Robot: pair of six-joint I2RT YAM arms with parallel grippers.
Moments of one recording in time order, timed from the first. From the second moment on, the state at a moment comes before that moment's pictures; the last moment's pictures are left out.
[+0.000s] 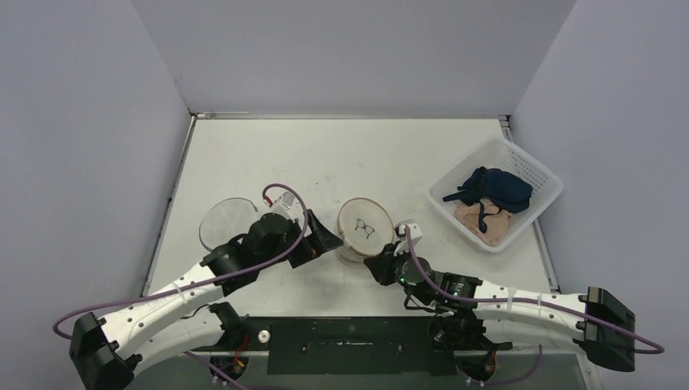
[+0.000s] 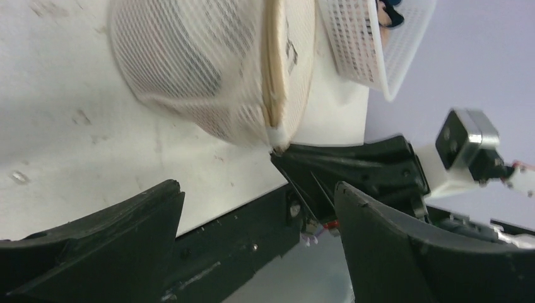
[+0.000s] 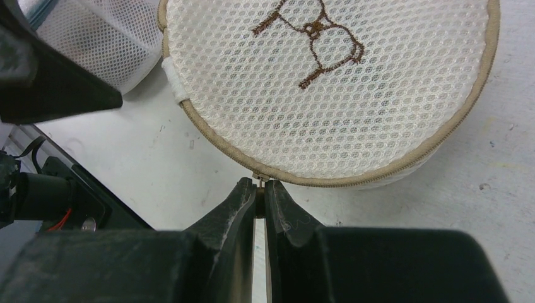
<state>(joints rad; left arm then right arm) -0.79 0.91 0.68 -0.34 0.05 -1.13 1.17 0.85 0.32 0.12 0.42 0.70</state>
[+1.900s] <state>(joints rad) -0.90 1.14 0.63 0.03 -0.01 -1.16 1.25 0.63 0.33 -0.18 0.63 0.73</state>
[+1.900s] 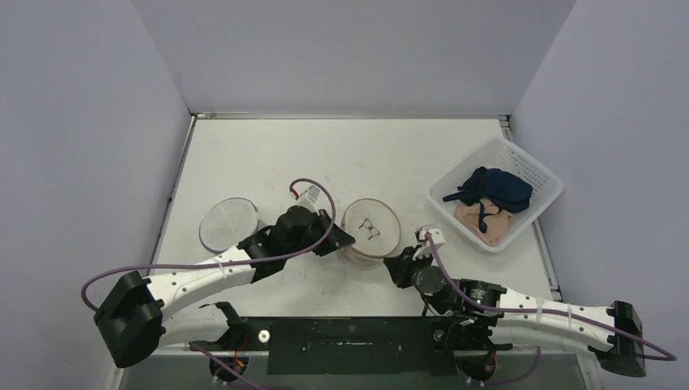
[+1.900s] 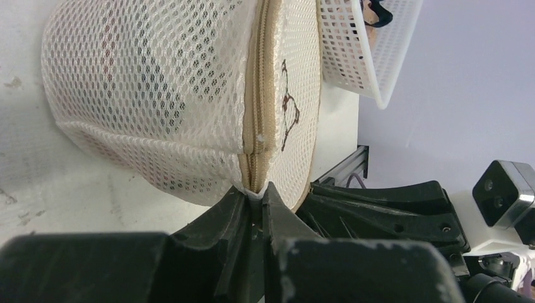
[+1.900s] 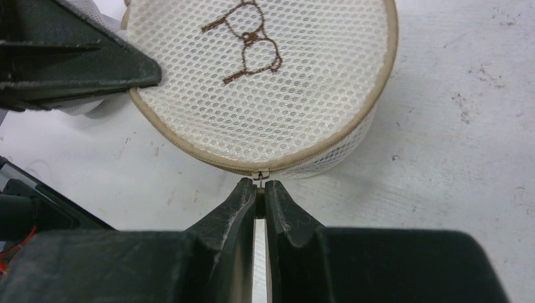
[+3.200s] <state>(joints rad) -0.86 0.99 0.60 -0.15 0.11 -1.12 1.33 0.99 0.42 0.13 0.55 0.64</state>
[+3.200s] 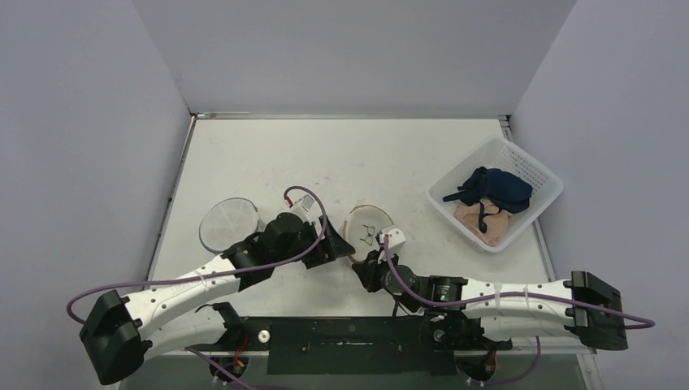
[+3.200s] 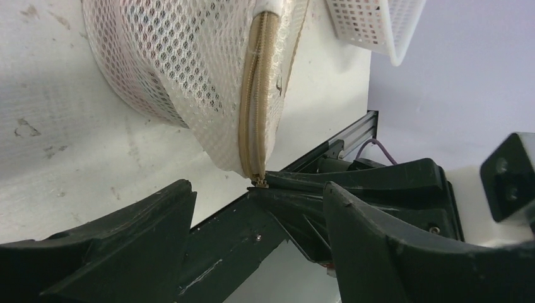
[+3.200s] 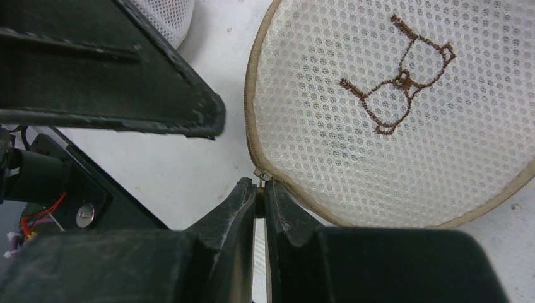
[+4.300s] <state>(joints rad) -0.87 1.15 0.65 -0.06 0.03 -1.14 1.33 0.84 0.40 -0.04 0.61 0.70</state>
